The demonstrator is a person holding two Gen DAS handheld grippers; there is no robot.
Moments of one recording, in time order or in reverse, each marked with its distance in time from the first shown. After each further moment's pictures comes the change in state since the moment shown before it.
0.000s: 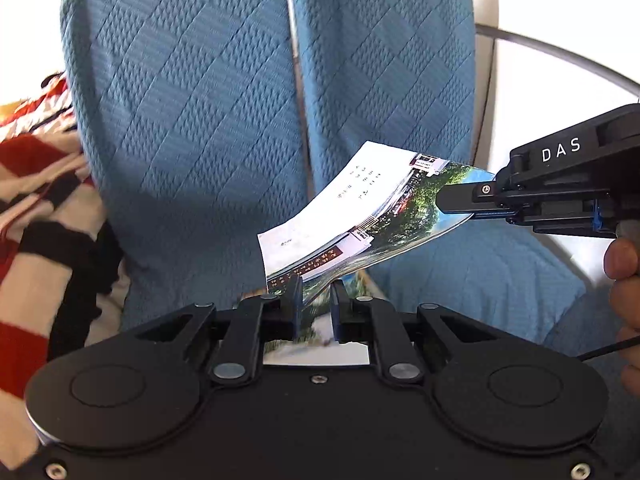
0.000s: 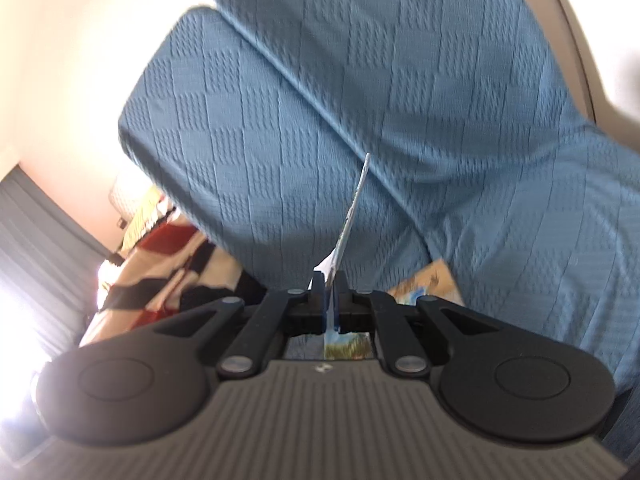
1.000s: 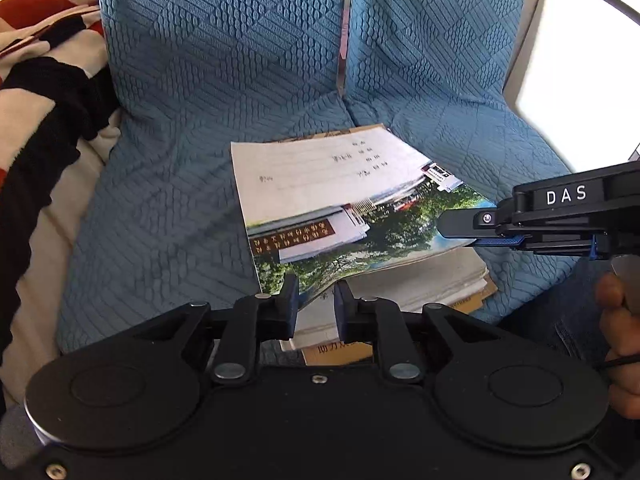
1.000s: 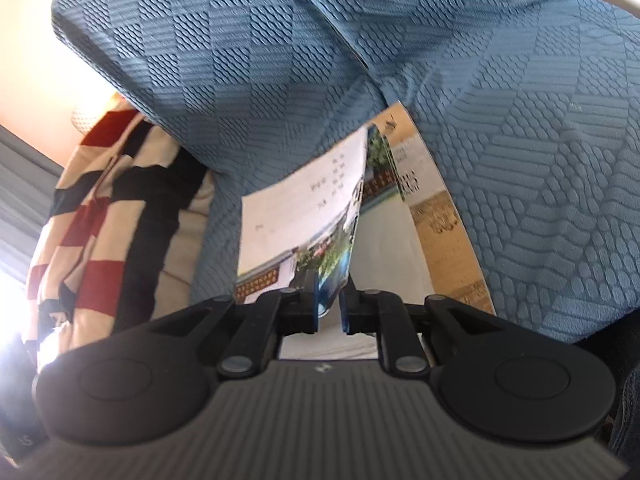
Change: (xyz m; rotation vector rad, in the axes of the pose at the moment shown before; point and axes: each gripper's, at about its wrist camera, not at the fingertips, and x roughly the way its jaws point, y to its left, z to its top) left arm 0.056 0.033 -0.094 -0.137 0.253 -0.034; right arm 0.061 -0.046 -0.073 0.012 0.283 -0.097
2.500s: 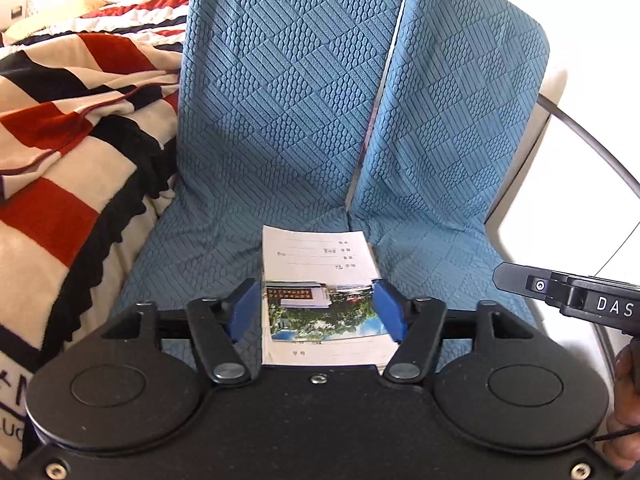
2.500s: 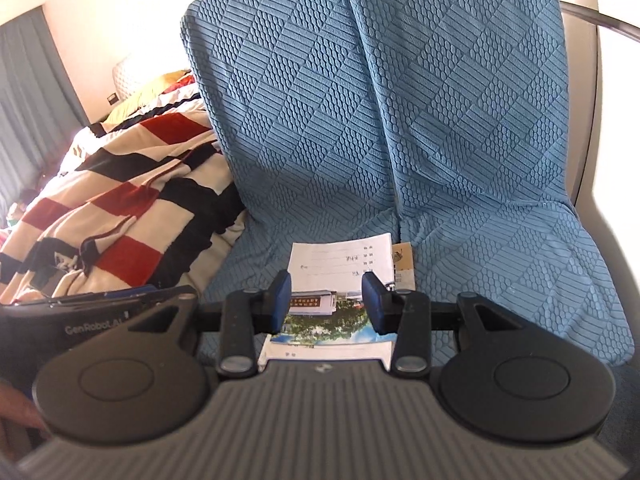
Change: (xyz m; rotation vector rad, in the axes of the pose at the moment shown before) left arm -0.164 -0.008 0.035 -0.225 -0.226 0.025; right arm -0.161 0.100 0.008 -0.428 -0.203 -0.108
